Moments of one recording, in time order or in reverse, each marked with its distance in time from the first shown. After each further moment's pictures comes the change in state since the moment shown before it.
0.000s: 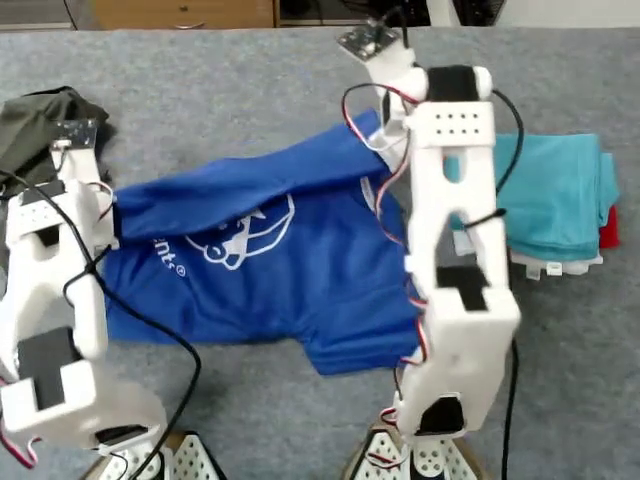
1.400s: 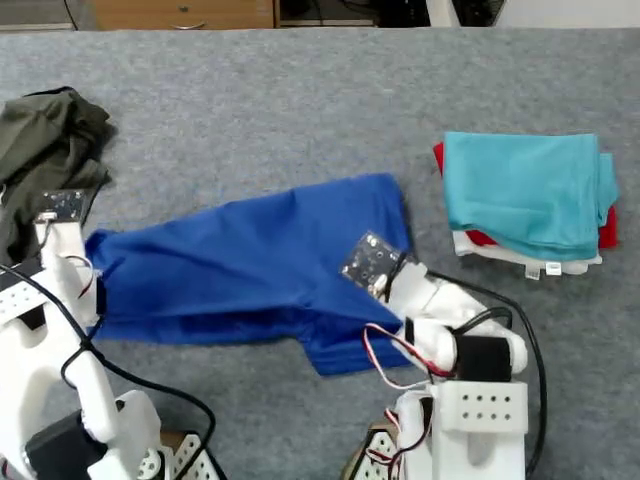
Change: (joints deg) left arm -11.5 -23.6 28.2 1.4 -11.5; right arm 4.8 -93.9 95.7 -9.9 18.8
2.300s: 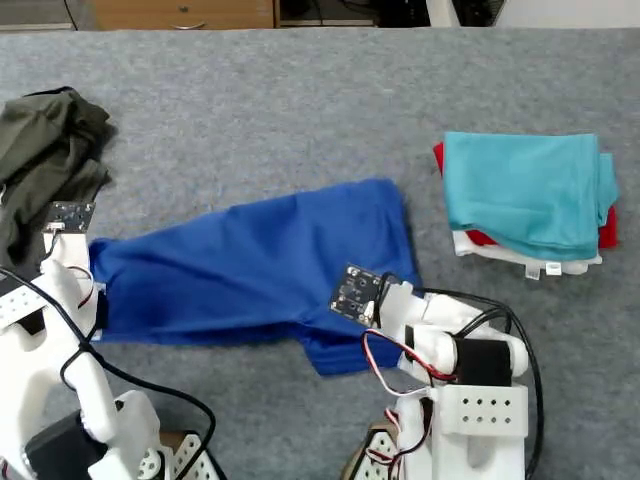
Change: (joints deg) left arm -1.0 0.0 2.1 2.3 -6.1; right arm 0.0 -0.8 0.2 5.6 12.5
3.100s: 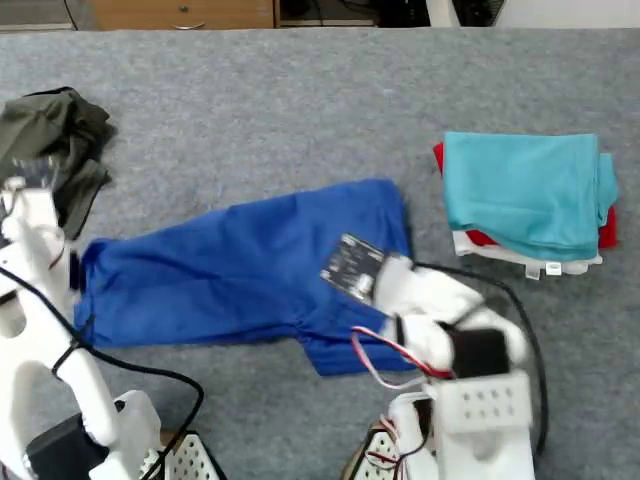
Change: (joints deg) left arm 2.5 -0.7 -24.6 20.1 9.1; right arm -10.7 7.6 -8.5 -6.7 -14.2
